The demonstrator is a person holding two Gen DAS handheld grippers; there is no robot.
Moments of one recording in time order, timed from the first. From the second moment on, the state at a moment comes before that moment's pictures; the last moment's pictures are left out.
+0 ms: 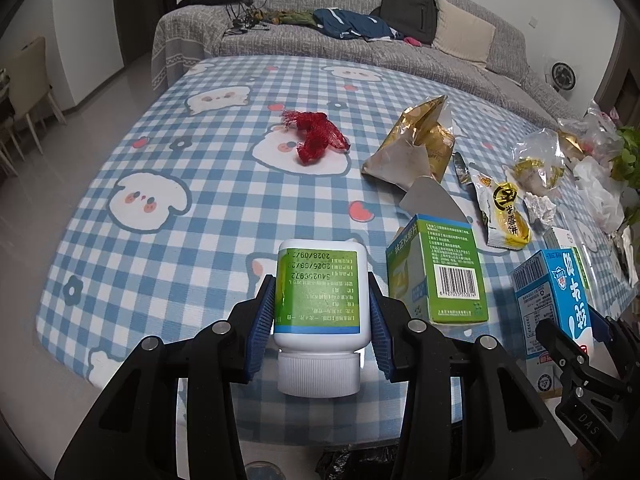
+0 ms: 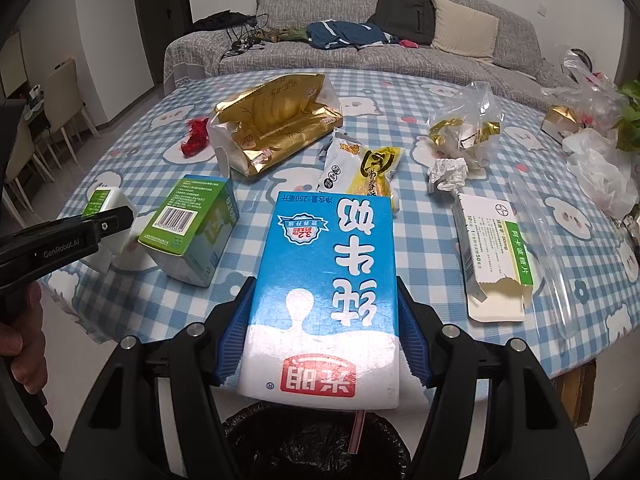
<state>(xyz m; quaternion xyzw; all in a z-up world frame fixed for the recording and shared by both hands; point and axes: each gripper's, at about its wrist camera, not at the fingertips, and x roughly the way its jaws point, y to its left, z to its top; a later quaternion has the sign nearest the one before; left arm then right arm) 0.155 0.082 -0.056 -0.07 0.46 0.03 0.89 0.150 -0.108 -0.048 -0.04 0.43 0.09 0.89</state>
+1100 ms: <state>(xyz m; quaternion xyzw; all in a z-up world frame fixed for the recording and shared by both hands) 0.023 0.062 -0.035 -0.08 0.43 0.02 0.90 0.042 -0.117 -0.020 -0.04 0.41 0.10 0.91</state>
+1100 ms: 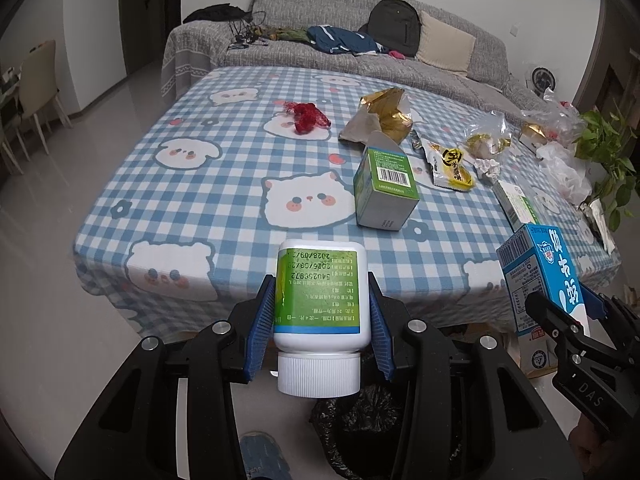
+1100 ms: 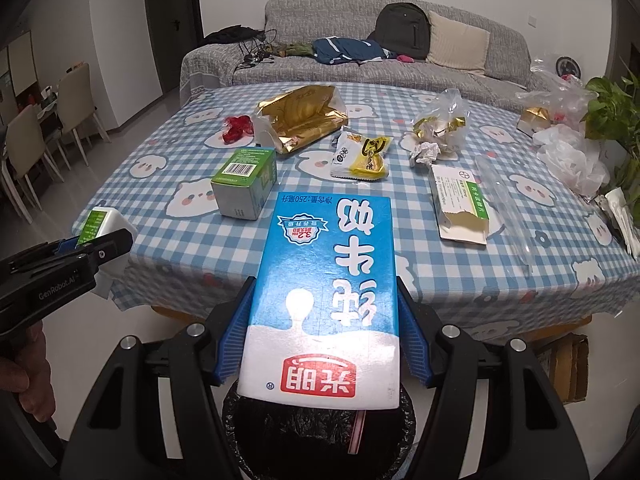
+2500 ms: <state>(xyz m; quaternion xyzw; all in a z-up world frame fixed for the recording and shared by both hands) -0.079 0.056 -0.200 -0.10 0.49 0.04 0.87 -0.033 -0.117 -0.174 -0.04 0.48 0.11 0.87</state>
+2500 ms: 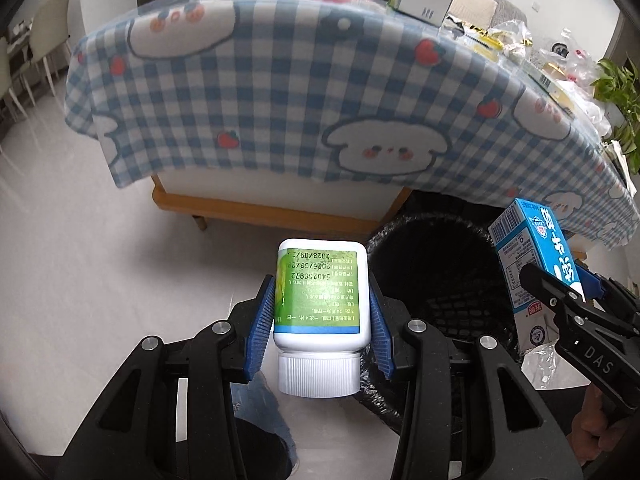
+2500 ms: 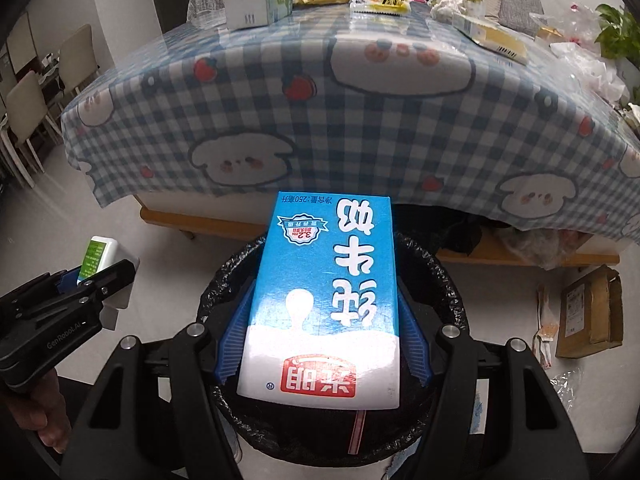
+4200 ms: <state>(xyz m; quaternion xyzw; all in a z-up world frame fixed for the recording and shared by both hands) -0.050 -0.076 -0.227 -0.05 0.52 -0.02 0.85 -0.035 -0.274 -0.198 -0.01 0.49 0.02 0.87</state>
